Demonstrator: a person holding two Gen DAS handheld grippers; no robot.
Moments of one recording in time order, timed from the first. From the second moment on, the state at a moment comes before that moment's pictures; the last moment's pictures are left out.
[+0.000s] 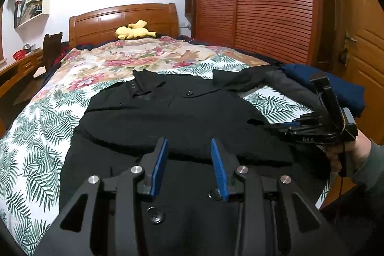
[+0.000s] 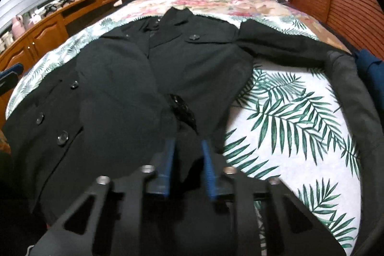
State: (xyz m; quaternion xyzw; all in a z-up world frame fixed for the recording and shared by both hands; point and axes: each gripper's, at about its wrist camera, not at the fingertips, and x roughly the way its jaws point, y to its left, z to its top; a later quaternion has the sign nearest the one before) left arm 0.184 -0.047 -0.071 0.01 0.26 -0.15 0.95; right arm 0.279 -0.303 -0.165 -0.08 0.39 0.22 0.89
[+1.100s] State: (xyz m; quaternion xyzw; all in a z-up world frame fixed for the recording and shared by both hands) left arm 0.182 -0.039 -0.064 0.00 0.25 -0.12 0.96; right arm 0.287 -0.268 -0.194 -0.14 0.37 0.22 0.89
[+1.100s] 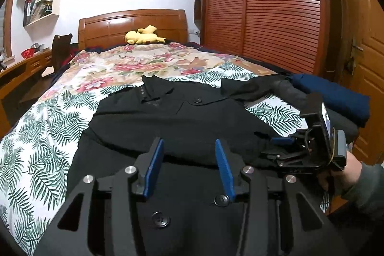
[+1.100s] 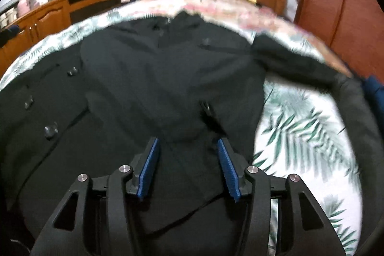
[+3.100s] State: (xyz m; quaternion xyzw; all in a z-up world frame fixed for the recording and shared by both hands) left arm 0.270 -0.010 -0.099 -0.01 0.25 -0.14 0.96; right arm 0.470 -0.389 -0.158 0.04 0.39 0.03 0.92
